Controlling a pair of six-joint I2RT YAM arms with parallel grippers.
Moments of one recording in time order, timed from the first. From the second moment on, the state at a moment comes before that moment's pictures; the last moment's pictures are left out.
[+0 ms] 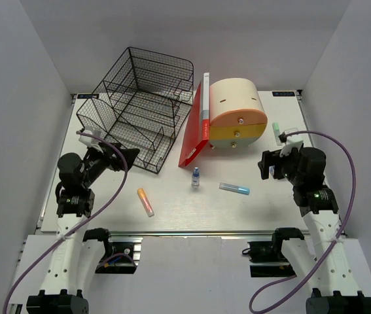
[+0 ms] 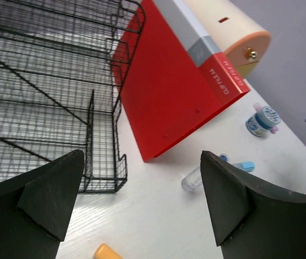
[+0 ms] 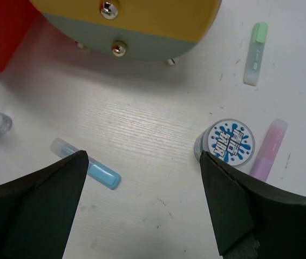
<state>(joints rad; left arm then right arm) 0.02 0.65 0.60 0.00 0.58 -0.31 0.05 0.66 0.69 -0.48 -0.22 -0.13</state>
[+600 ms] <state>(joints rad) -0.15 0.89 0.74 0.06 0.66 -0.48 0.05 0.72 0.79 -0.66 -0.36 -0.42</state>
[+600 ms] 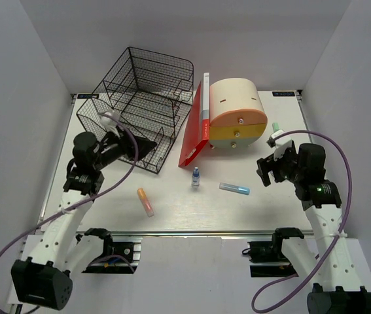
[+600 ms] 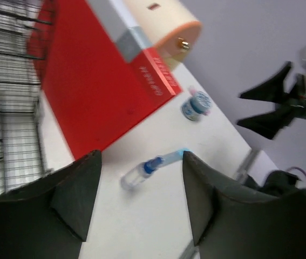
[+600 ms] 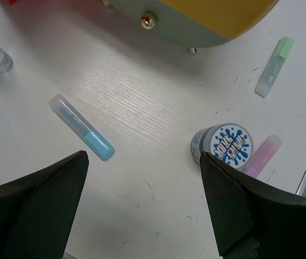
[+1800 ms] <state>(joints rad) -1.04 2.07 2.16 -0.95 -0.75 -0.42 0.05 0.65 0.62 -0.49 -0.36 -0.37</state>
